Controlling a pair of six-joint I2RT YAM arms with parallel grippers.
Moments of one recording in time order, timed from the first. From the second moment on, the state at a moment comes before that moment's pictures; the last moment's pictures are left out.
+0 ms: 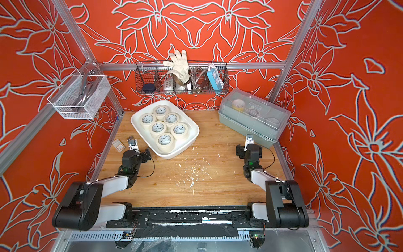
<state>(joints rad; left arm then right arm) -0.03 1.22 0.28 0.60 -0.27 -0.11 0.05 1.25 0.43 0.43 0.26 -0.05</state>
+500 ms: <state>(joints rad) -0.04 0.93 0.72 -0.19 -0.24 -0.60 0.05 1.10 0.90 -0.19 -0.07 0.45</state>
